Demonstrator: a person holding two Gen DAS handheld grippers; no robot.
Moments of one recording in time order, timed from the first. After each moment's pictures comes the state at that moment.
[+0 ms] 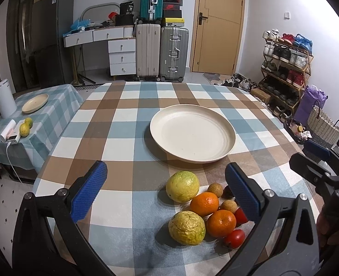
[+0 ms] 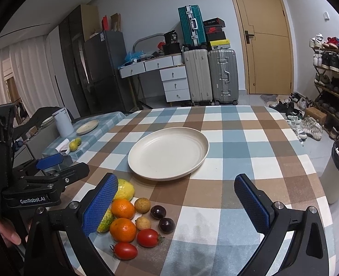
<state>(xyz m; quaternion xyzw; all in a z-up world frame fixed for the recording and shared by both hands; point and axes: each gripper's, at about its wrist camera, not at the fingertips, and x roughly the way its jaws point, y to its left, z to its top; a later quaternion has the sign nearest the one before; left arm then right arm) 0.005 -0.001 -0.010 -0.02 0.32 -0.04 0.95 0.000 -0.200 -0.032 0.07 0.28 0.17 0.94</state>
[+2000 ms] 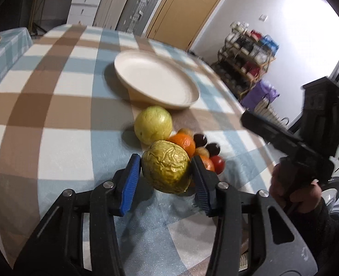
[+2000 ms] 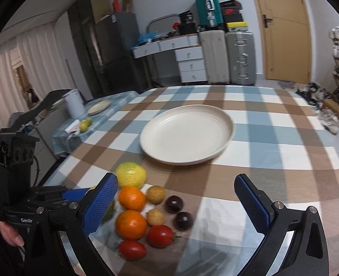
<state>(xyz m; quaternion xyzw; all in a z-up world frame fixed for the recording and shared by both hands) 0.002 0.043 -0.085 -0.15 0.40 -0.22 0.88 0.026 -0.171 -0.060 0.06 0.34 0.23 0.91</state>
